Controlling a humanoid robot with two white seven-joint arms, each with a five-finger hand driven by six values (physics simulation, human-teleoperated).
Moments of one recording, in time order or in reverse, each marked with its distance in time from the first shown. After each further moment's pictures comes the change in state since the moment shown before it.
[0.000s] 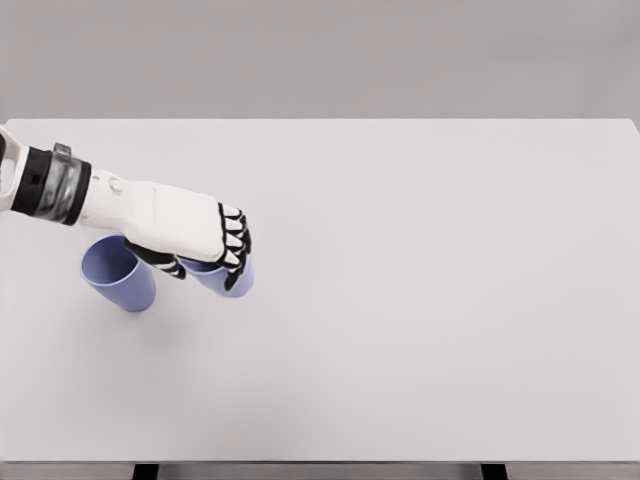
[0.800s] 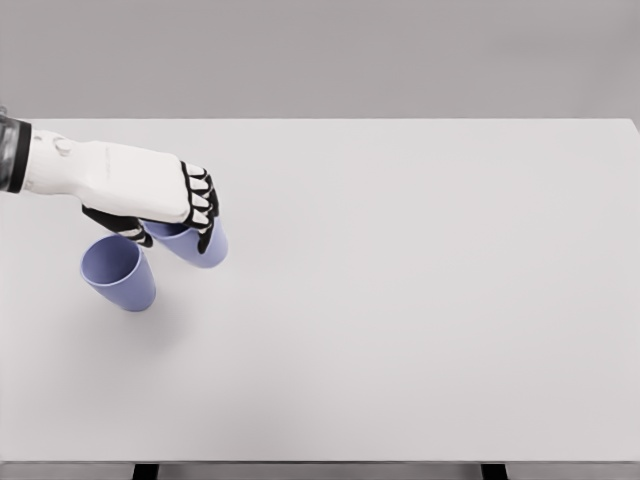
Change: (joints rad) left arm -0.091 0.088 0.002 0.001 0.061 0.000 0.000; right arm 0.000 0.000 0.000 0.000 0.000 0.000 0.000
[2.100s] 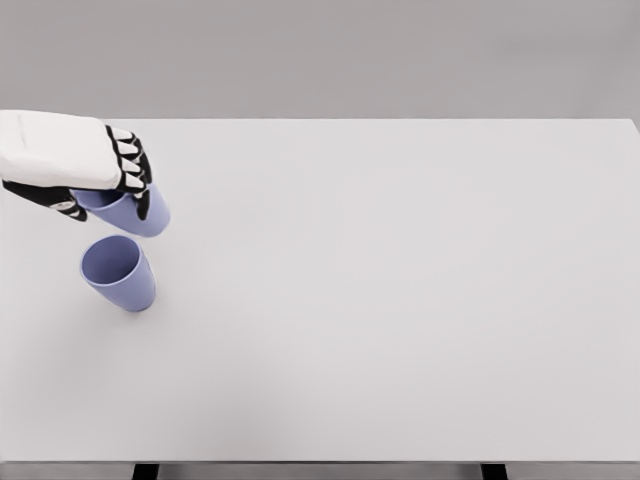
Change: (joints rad) left arm -0.067 0.154 0.003 -0.001 0.014 0.000 0.000; right arm 0.000 0.000 0.000 0.000 0.000 0.000 0.000
